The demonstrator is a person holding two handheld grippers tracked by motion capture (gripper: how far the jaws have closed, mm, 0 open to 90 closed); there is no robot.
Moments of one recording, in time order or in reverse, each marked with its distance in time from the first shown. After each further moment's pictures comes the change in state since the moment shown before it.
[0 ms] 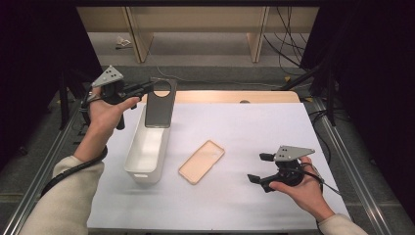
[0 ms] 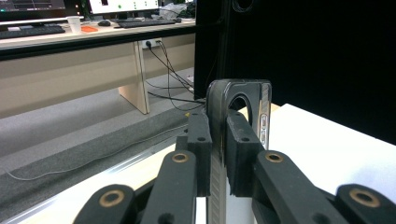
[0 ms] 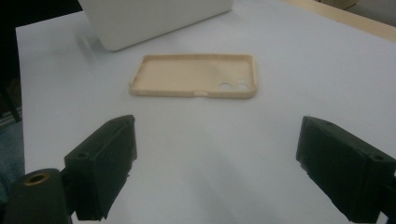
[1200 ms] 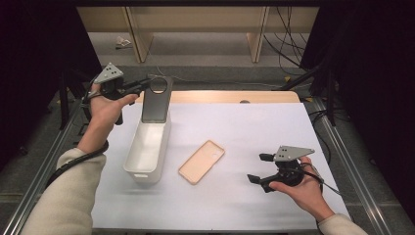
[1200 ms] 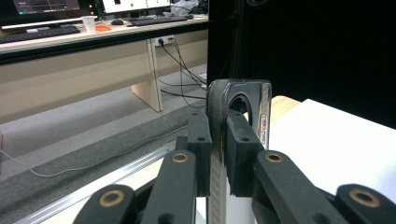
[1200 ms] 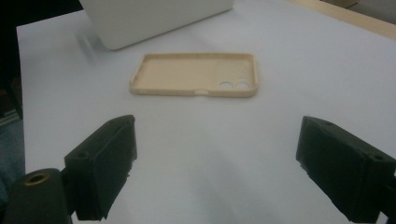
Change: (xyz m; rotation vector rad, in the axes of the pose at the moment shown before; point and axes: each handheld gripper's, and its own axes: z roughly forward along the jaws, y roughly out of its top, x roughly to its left) left arm 0.022 -0.004 0.011 0.014 0.052 0.021; right arm 0.000 -0.001 0.001 0.005 0.003 0.001
